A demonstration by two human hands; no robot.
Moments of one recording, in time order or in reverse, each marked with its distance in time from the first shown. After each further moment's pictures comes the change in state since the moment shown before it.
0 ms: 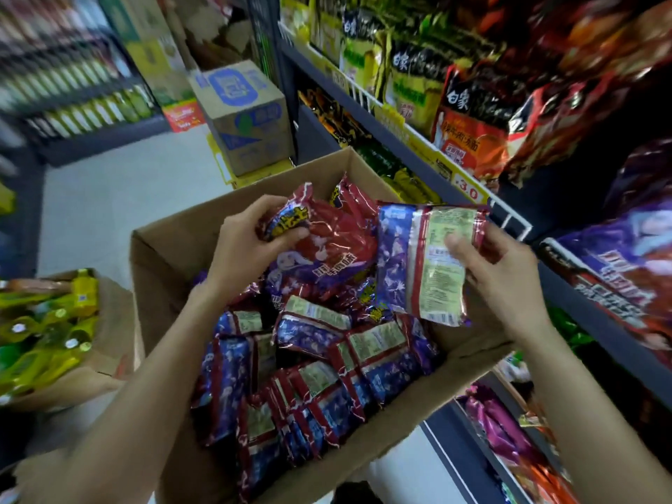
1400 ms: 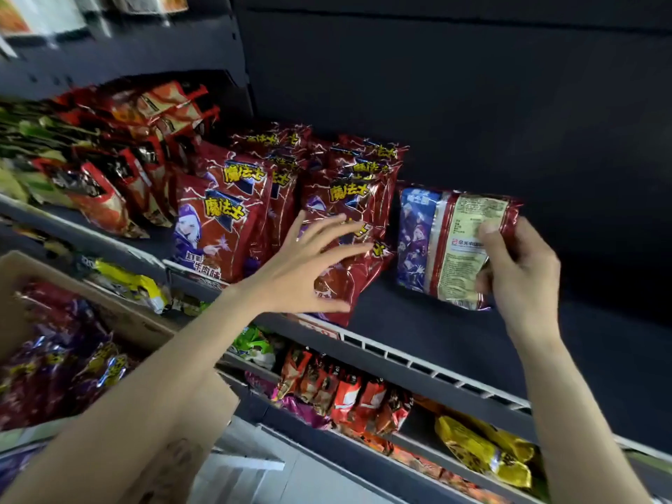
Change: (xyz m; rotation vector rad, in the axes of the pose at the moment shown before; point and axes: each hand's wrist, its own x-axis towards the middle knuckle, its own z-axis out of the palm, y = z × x) left_hand -0.028 0.346 0.341 0.208 -0.616 1.128; right_hand -0.211 0.035 -0.390 -0.078 0.857 0.134
